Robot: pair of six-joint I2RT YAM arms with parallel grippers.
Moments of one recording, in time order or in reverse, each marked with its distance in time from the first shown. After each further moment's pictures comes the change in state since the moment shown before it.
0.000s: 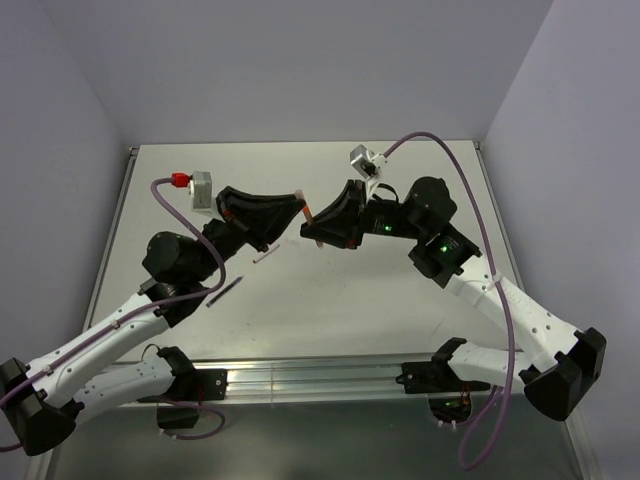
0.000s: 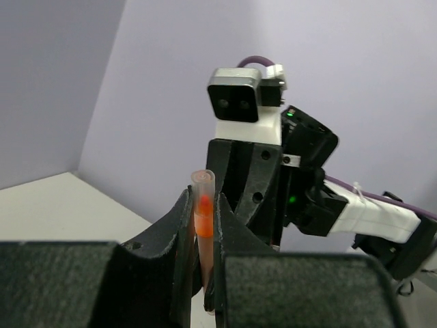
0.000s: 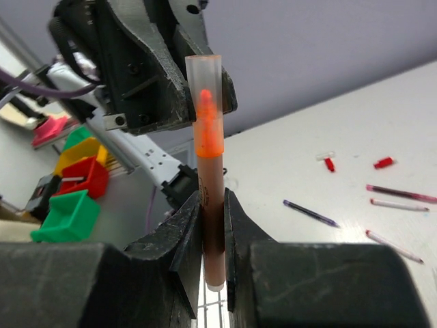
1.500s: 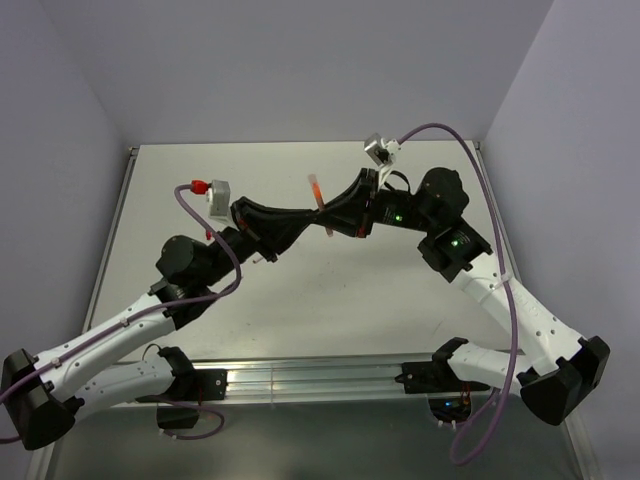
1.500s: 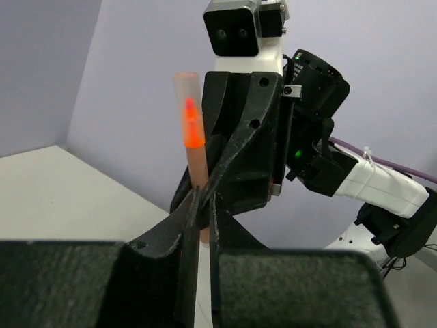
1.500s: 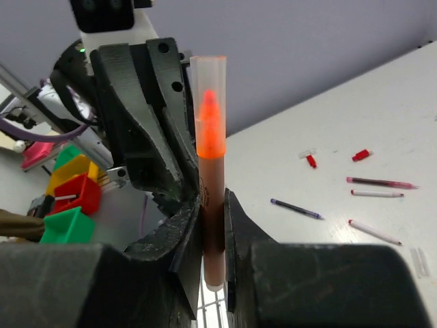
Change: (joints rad) left arm -0.041 0.013 -0.060 0.014 -0.014 0.004; right arm -0.066 -0.007 0.056 -0.109 0.040 0.008
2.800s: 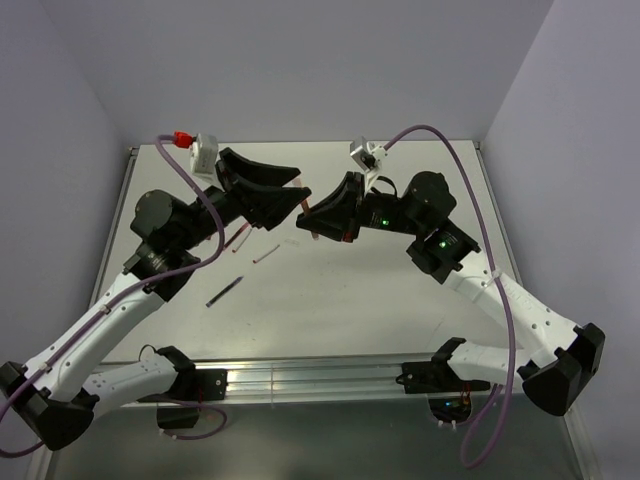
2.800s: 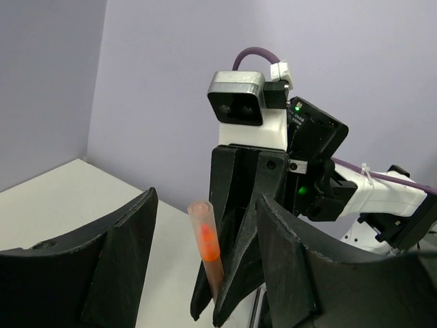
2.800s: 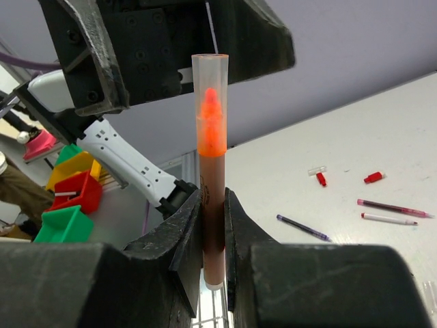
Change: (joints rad) left arm 0.189 0.064 0.335 -0.279 0.217 0.037; right arm 0.090 0.034 0.001 0.078 0.033 -0.026
